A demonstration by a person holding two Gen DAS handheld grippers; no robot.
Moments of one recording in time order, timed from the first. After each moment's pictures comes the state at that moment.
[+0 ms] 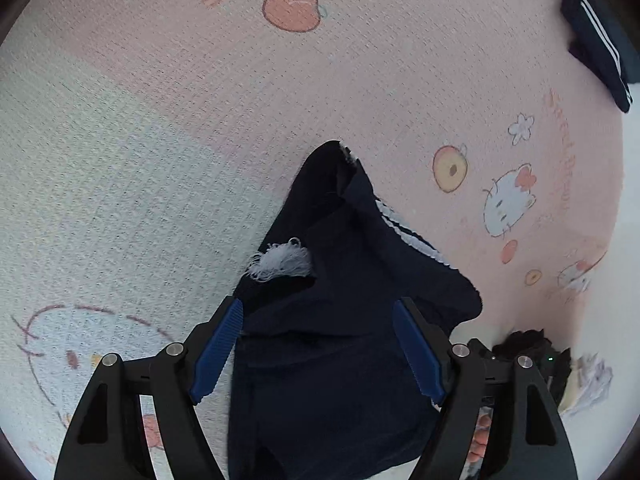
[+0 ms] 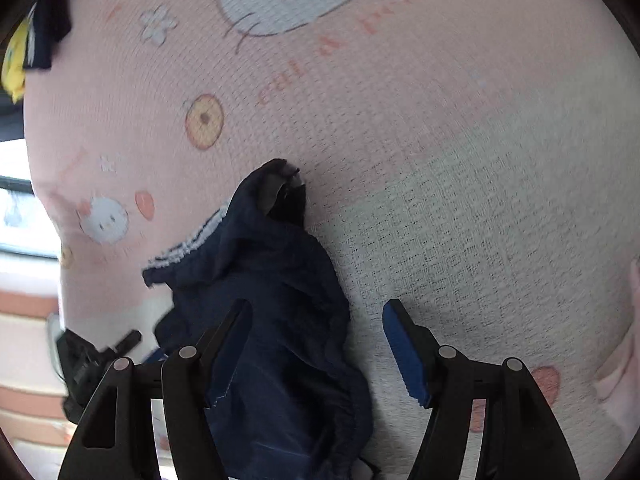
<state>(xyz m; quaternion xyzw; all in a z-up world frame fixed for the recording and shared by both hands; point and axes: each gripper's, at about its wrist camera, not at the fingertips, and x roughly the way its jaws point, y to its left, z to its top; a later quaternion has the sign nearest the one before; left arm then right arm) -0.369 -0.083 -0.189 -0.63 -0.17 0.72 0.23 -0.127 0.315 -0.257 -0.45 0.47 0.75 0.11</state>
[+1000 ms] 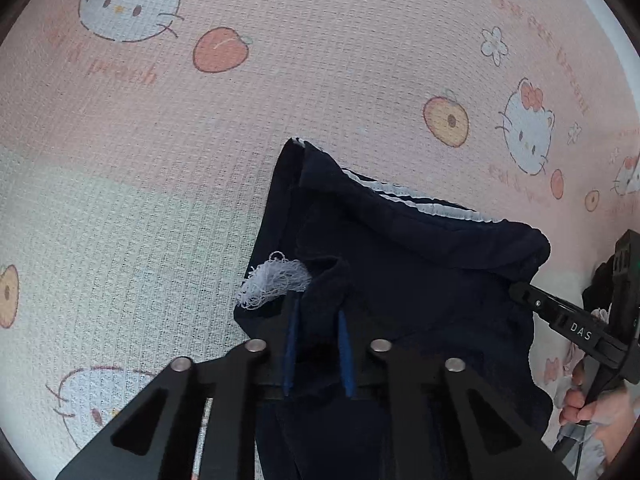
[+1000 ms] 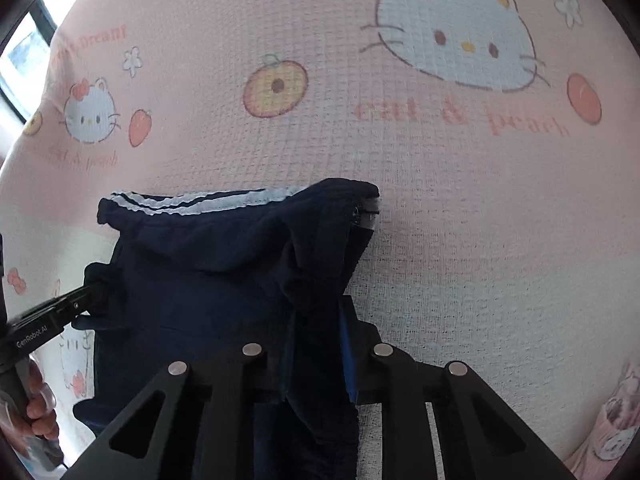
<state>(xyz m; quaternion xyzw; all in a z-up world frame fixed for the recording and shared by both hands) -0.331 -0.032 -0.201 -0.54 0.03 0.81 0.25 -0.188 0.260 -0.245 -0.48 0.21 0.85 0.12</state>
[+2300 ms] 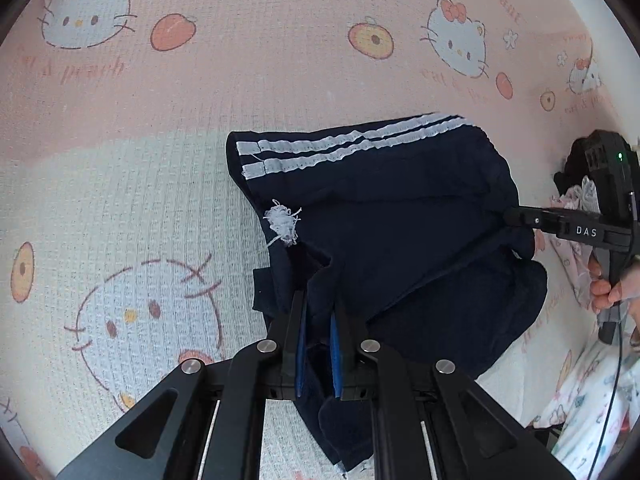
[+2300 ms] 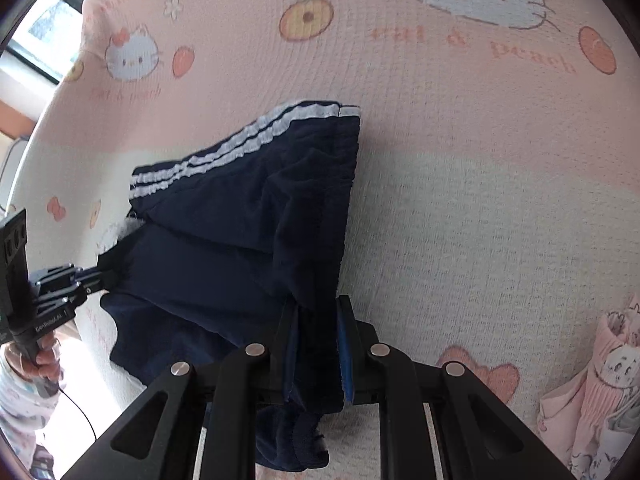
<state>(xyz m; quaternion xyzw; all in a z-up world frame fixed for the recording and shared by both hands) -0.262 -0.043 -0.192 -0.57 0.13 0.75 0.33 -0.146 0.254 -0.250 -0.56 0.23 0.79 0.02</state>
